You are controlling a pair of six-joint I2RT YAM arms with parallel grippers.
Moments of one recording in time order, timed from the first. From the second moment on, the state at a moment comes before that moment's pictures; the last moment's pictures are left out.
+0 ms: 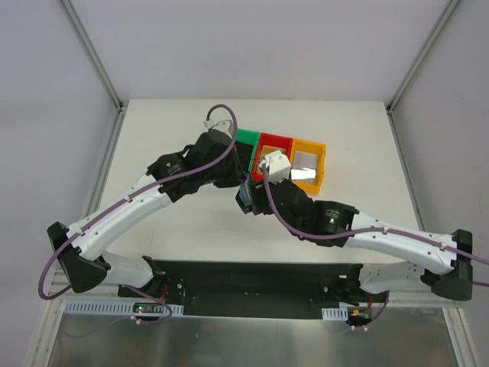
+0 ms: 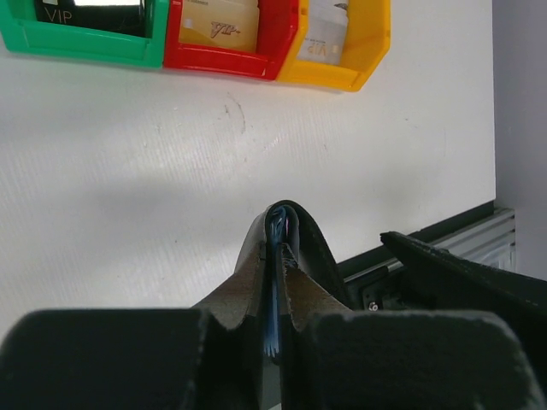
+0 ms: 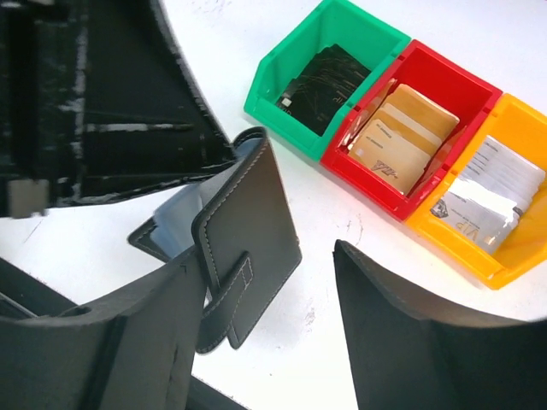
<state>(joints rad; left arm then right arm) -0.87 1.31 1.40 -0.82 -0.12 -0.79 1.26 1.18 1.11 -0.43 0.68 0.34</state>
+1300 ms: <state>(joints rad) -0.87 1.25 1.34 -0.71 0.01 -0.81 1.08 1.06 1.03 -0.42 0.39 0.38</state>
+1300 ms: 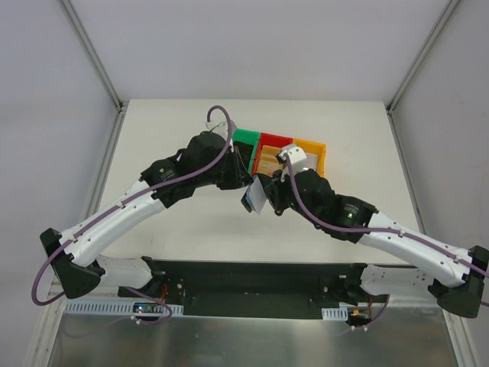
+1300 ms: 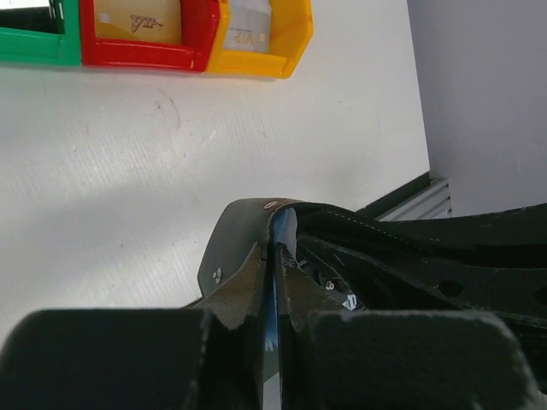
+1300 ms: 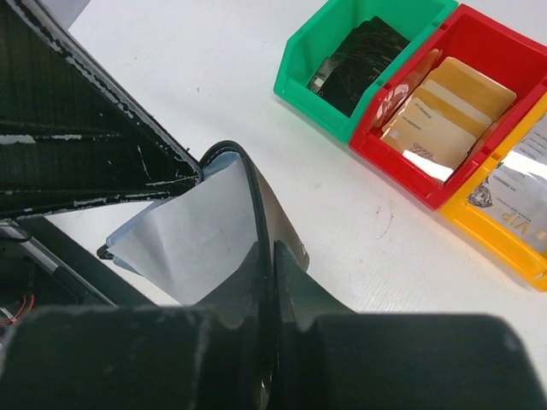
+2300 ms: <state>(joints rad) -0.70 0.58 0.61 0.05 0.06 -0.73 0.79 0.91 1.28 -0.66 -0.43 0.32</state>
